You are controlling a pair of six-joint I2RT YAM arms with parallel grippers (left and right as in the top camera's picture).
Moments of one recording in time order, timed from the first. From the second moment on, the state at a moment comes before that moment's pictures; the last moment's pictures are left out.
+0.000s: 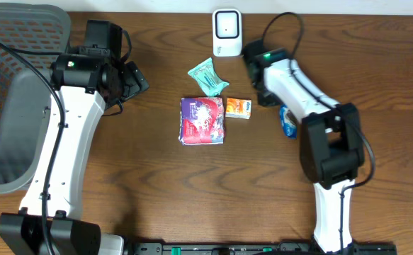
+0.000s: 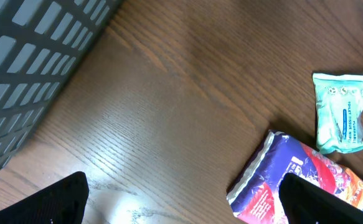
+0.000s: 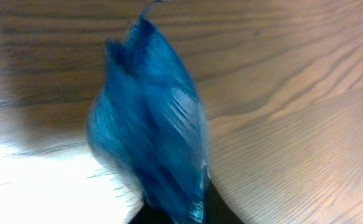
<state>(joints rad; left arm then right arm) -0.11 1.60 1.60 -1.21 -0.14 -0.65 0.37 2.24 1.75 -1.09 0.55 0.44</state>
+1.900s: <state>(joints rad) -0.11 1.60 1.60 -1.21 -0.14 -0.65 0.11 2.29 1.83 -1.11 -0.45 0.03</state>
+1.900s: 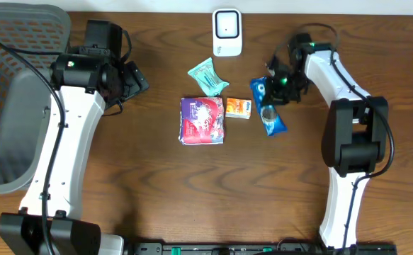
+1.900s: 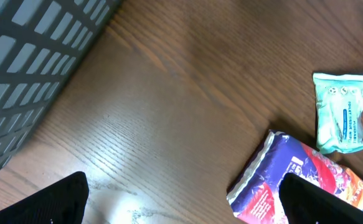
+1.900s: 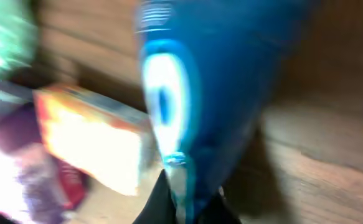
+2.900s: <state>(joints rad) -0.11 1.60 1.60 -1.21 -0.14 -0.65 0.34 2.30 2.05 -0.17 -0.19 0.59</state>
